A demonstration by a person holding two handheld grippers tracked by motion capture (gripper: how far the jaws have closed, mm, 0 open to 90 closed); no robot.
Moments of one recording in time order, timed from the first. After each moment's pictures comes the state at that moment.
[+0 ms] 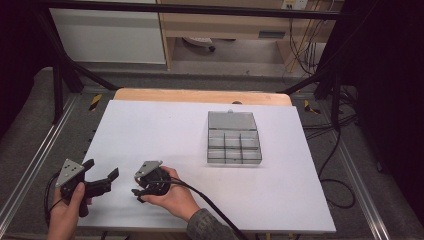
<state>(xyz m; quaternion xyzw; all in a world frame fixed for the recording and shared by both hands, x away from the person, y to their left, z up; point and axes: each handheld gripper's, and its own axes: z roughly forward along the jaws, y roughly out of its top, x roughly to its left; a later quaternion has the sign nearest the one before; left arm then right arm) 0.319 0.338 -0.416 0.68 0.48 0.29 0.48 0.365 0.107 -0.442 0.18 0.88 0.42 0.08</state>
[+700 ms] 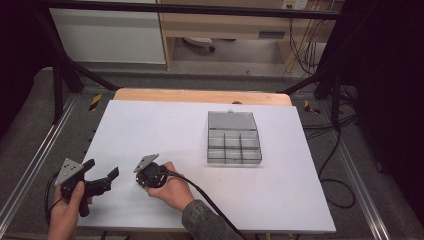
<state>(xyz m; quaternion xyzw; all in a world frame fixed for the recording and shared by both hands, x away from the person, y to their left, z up) 0.321 0.340 -0.417 0.67 0.49 0.28 0.48 0.390 0.116 -0.453 0.17 0.90 0.39 0.06</state>
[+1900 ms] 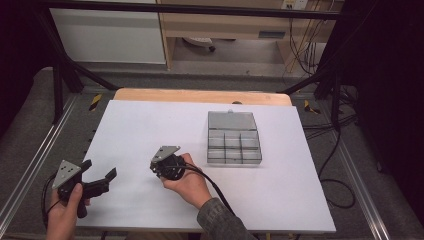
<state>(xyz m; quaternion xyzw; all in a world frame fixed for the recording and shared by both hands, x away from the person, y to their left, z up) 0.314 0.340 -0.414 0.67 0.48 0.30 0.48 0.393 0.064 -0.414 0.19 0.87 0.43 0.12</state>
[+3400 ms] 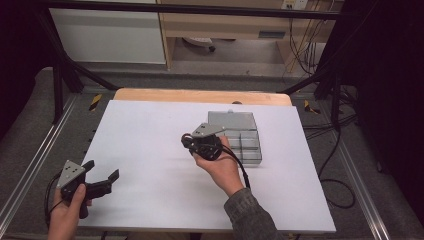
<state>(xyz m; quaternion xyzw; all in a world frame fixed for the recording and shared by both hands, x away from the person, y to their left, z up) 0.315 0.336 -0.416 0.68 0.48 0.29 0.47 0.418 -0.030 -0.362 0.27 0.81 0.48 0.18</state>
